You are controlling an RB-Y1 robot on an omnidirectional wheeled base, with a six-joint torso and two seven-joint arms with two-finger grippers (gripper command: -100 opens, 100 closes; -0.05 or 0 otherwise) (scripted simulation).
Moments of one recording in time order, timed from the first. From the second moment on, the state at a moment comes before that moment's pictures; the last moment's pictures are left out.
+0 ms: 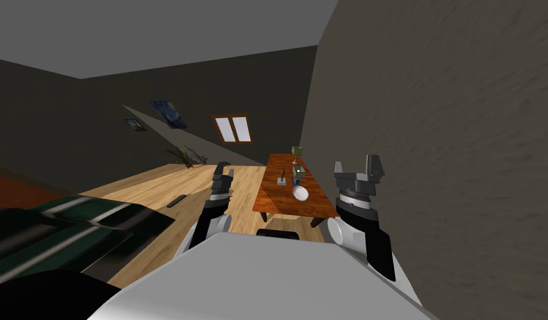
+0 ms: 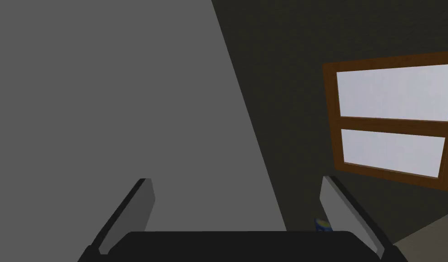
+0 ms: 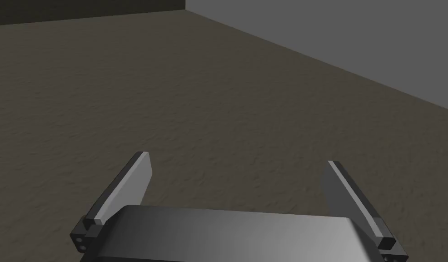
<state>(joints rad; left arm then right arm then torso) 0.51 0.03 0.07 -2.27 -0.04 -0.43 -0.04 0.46 0.00 -0.07 -2.38 -0.10 -0.50 0.00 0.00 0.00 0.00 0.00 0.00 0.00</state>
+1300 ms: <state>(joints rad) 0.51 0.03 0.07 -2.27 -0.04 -0.43 -0.04 0.51 -0.15 -0.05 -2.16 -0.07 -0.53 0.03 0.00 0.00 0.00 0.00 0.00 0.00</state>
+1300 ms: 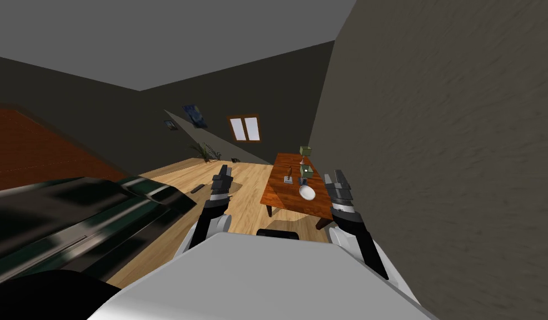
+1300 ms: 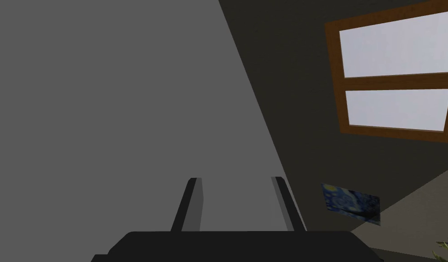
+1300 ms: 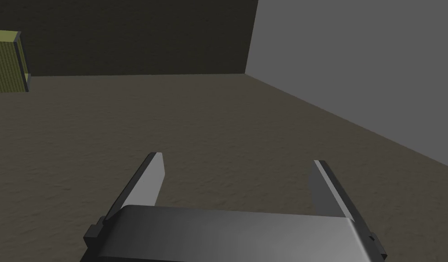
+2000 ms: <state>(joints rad) 0.51 0.03 0.07 -2.27 -0.04 -0.43 -0.04 0.52 -0.21 -0.02 -2.11 0.00 -0.53 0.03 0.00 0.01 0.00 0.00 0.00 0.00</state>
